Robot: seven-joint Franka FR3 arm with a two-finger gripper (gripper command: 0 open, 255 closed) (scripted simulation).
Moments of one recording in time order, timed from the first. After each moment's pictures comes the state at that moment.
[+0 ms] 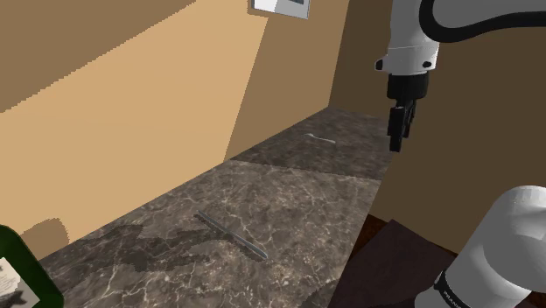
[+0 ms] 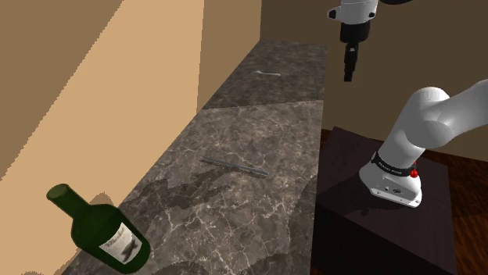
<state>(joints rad) 0.00 -0.80 0.07 -2.41 -0.04 1.43 -0.16</state>
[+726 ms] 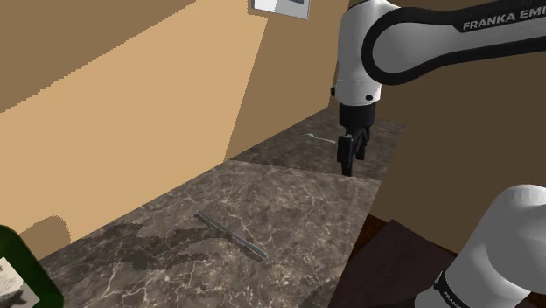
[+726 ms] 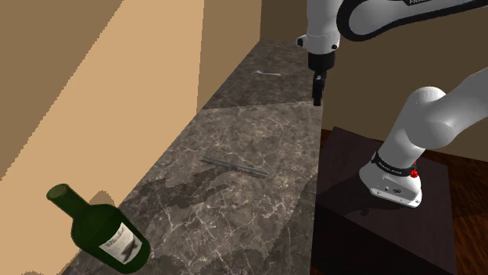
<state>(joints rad) 0.05 -0.60 0.21 -2.44 0.06 1.67 -0.02</state>
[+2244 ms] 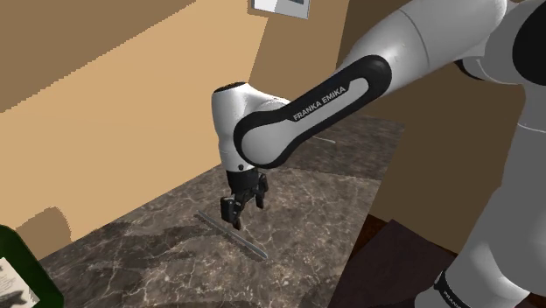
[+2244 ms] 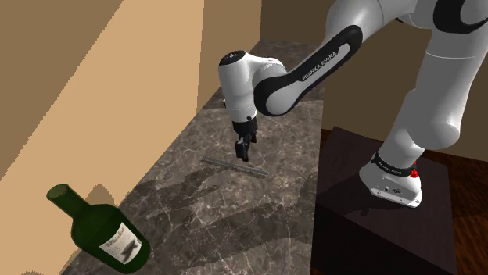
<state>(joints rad) 0.16 0.22 0.45 -2.04 -0.10 2.09 0.41</state>
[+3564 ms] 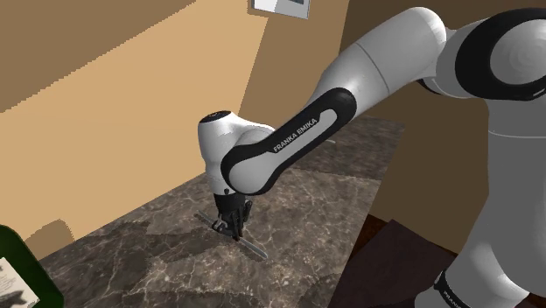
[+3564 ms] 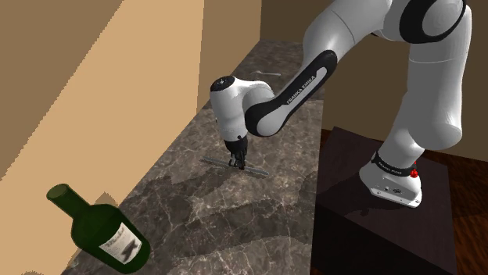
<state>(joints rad) 0.22 0.40 0.43 -1.97 -0.18 2.19 0.48</state>
